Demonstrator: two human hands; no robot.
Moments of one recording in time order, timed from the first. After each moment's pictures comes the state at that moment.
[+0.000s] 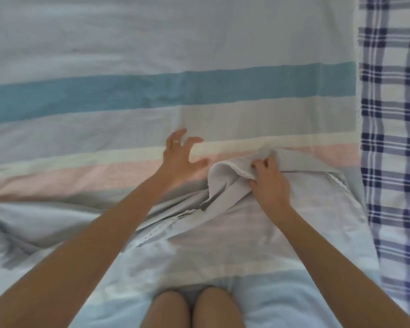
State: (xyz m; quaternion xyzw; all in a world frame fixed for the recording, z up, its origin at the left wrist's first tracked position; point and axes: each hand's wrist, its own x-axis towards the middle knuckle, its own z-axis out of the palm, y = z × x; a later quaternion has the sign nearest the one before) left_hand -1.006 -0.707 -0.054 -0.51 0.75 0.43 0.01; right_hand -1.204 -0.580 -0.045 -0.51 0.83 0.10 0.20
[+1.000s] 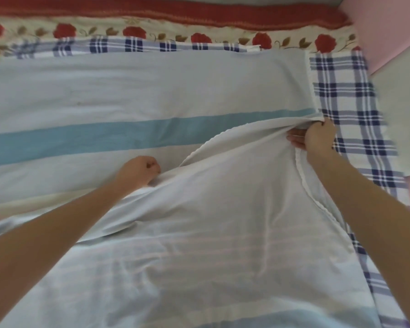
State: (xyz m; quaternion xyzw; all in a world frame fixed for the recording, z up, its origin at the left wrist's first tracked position) left_hand -0.987 -0.772 -0.026 -0.59 0.72 0.36 0.09; right_hand -1.353 -0.685 0.033 -0.06 0.83 -0.48 0.28
